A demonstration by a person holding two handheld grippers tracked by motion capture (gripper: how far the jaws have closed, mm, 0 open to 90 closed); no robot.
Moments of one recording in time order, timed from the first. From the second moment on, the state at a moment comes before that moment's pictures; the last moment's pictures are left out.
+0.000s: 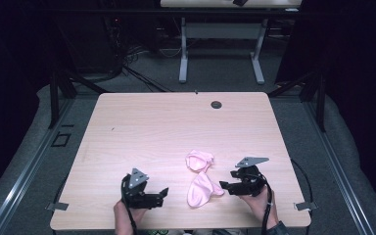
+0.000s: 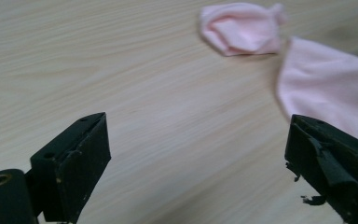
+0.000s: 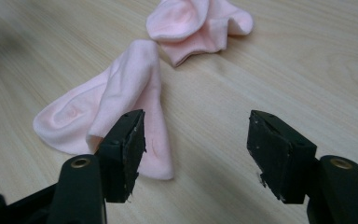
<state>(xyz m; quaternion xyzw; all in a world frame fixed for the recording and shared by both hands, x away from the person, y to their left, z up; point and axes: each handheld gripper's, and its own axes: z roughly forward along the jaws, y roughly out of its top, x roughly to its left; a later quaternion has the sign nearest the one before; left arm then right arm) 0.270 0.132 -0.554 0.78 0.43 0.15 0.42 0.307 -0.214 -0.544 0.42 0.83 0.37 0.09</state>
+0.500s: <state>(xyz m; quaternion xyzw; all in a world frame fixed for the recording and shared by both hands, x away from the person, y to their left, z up) 0.266 0.054 -0.566 0.84 0.36 0.09 0.38 0.301 -0.194 -0.560 0.40 0.85 0.35 0.06</state>
